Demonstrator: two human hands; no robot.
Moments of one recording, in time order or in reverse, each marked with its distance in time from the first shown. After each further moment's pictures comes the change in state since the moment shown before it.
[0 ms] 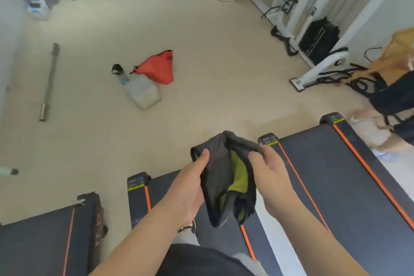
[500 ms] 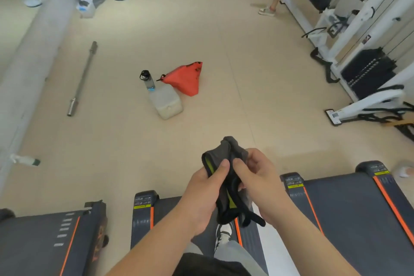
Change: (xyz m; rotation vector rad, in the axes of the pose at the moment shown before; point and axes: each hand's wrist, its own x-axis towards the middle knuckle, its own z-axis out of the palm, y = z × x) left_hand 0.119 0.131 0.011 -0.008 0.123 0.156; right_hand 0.172 -0.099 0.088 -0.051 -0.317 -0.099
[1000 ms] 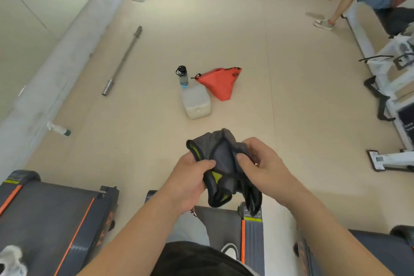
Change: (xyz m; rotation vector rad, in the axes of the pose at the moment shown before) left_hand 0.088 0.123 -0.112 -0.122 0.198 0.097; right_hand 0.163 -0.074 0.090 -0.449 -0.433 -0.194
